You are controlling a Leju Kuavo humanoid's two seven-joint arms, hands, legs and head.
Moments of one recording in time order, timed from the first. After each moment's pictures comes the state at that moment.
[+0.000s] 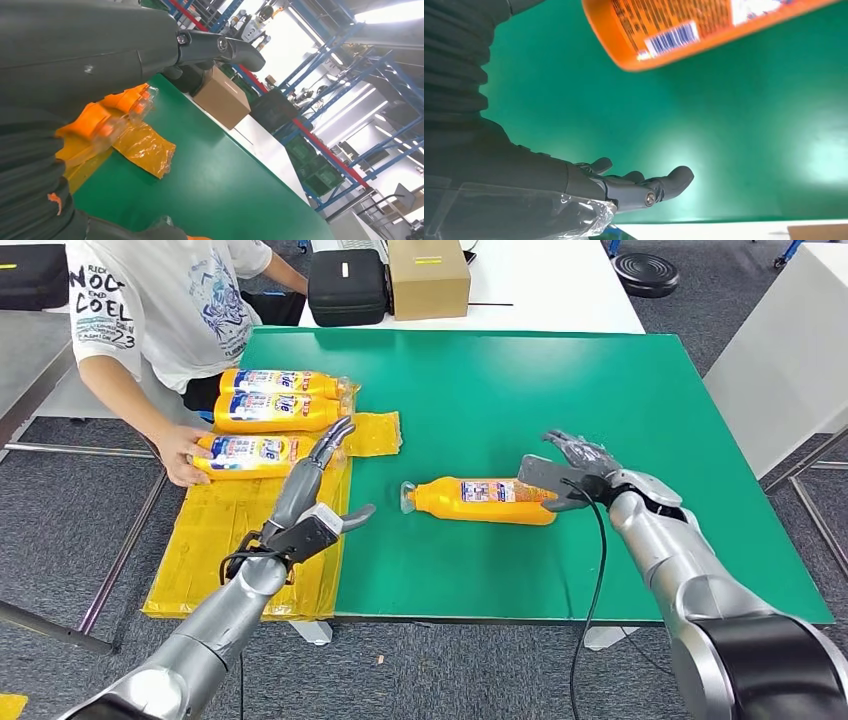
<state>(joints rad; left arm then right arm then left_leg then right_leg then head) -0.57 -0.09 -0.46 -0.80 -0.40 0.23 -0.67 -0.83 -0.17 0.23 -0.43 0.98 0.10 -0.38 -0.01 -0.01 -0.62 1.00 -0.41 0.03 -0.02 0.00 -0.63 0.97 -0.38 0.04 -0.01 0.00</state>
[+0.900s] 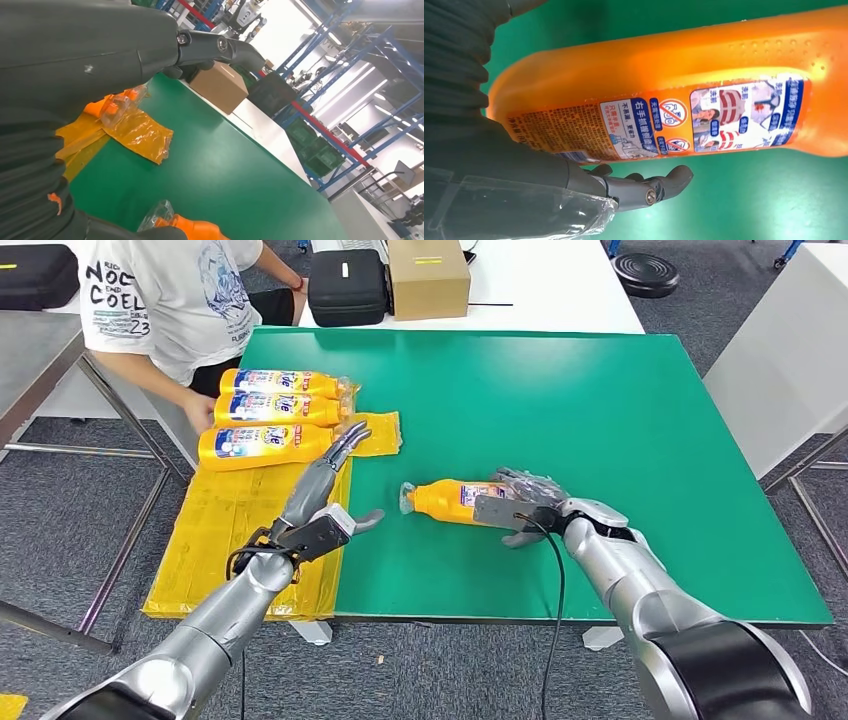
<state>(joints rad) -0.61 -0.10 -0.51 -0.72 -0.40 0.20 -0.67 -0.83 -0.06 0.35 -0.36 0.97 0.15 -0.40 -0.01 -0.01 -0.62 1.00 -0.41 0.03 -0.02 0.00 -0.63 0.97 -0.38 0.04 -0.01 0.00</state>
